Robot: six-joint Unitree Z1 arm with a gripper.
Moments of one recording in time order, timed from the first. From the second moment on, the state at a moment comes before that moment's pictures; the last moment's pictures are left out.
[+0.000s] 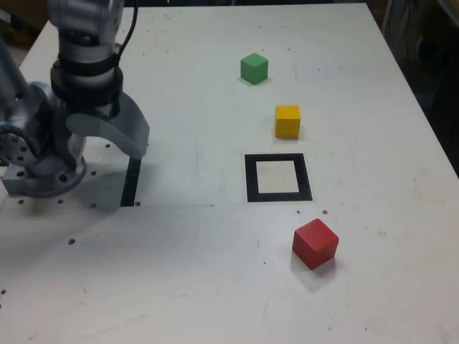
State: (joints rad) arm -0.10 1.41 -0.66 1.05 0.05 -0.13
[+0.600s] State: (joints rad) arm -0.21 1.47 -0.90 1.16 0.06 -0.16
